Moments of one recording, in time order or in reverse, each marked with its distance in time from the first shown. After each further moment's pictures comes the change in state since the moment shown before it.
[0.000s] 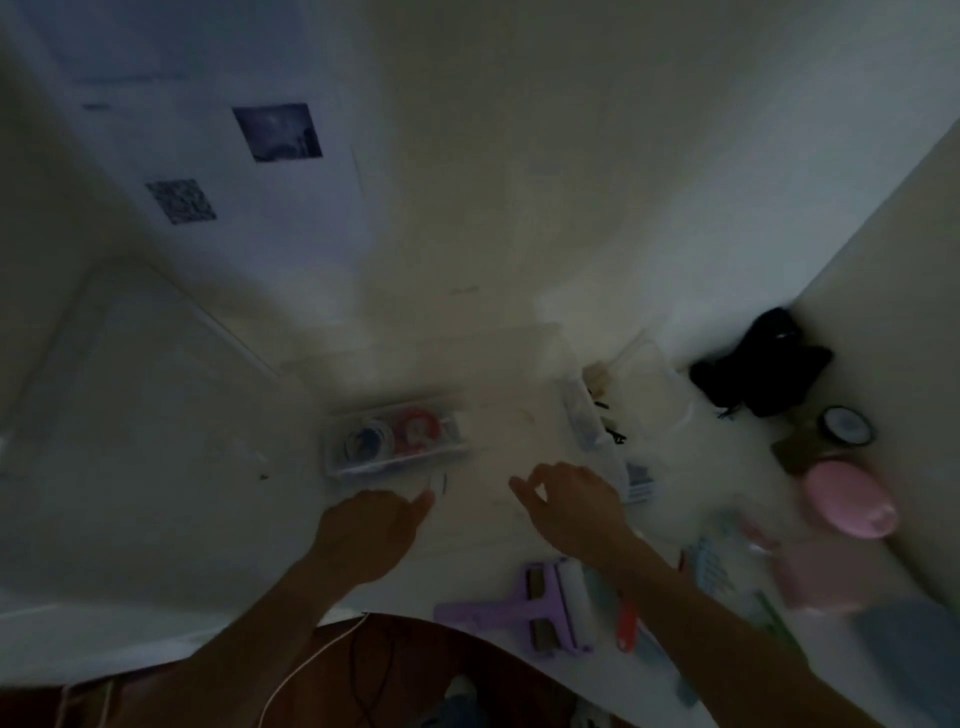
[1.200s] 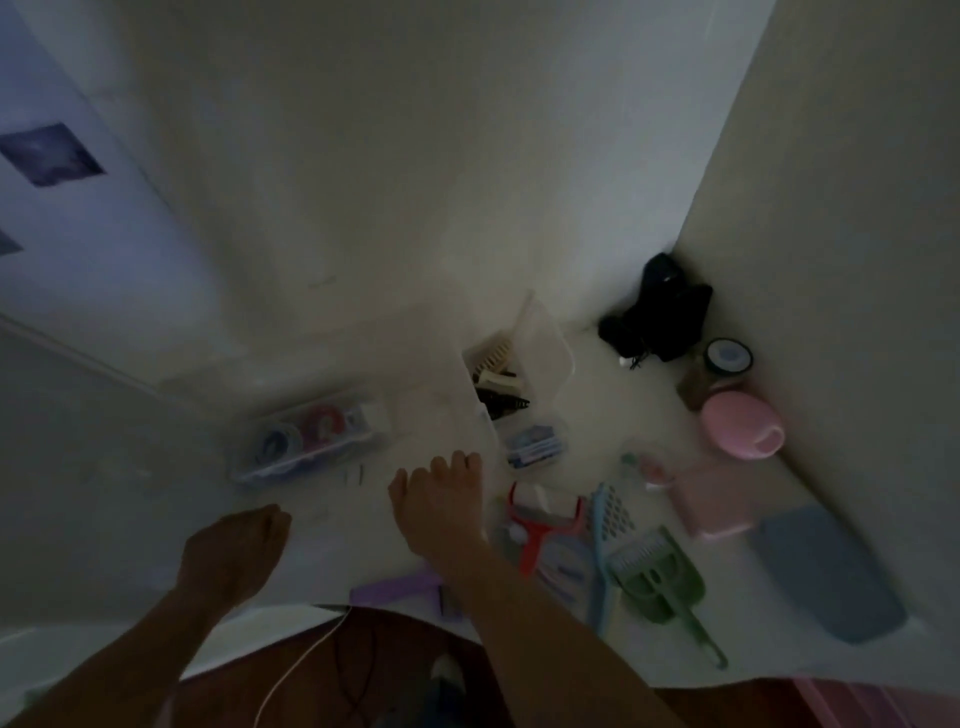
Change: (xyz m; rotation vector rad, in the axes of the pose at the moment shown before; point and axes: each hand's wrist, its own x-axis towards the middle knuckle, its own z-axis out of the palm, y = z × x) left_hand -0.025 0.025 0.029 0.214 0.229 -0.186; right_hand -0.030 0.015 0.041 -0.059 0.300 -0.036
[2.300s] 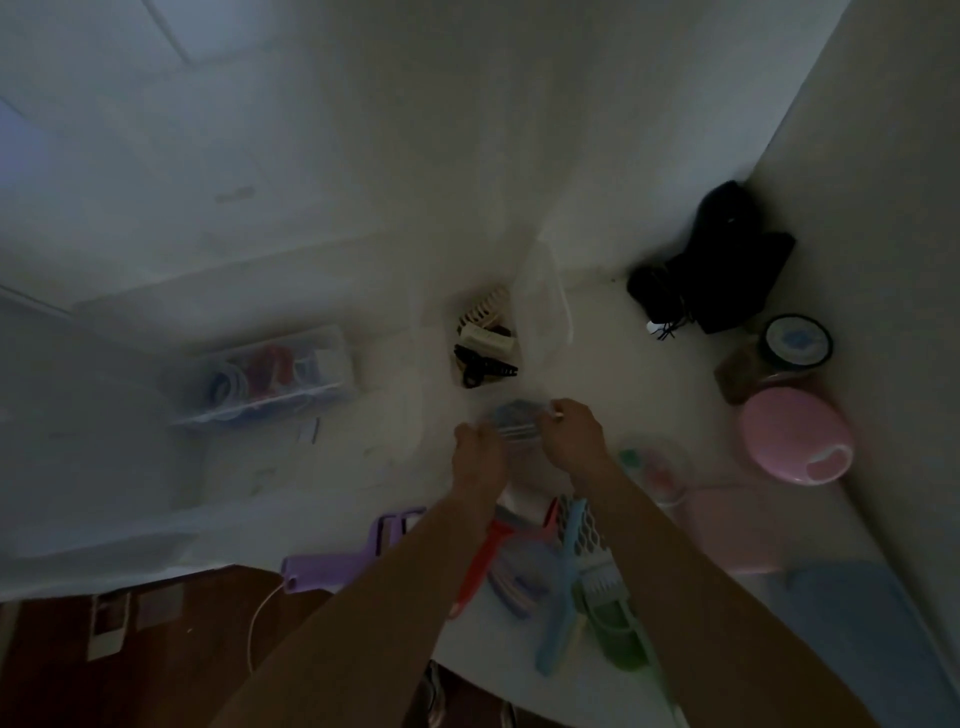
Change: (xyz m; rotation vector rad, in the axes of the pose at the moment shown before) left_hand 0.082 0.341 0.085 -1.212 -0.307 -0.564; right_hand 0.077 0.235 0.038 0.760 -0.376 0.503
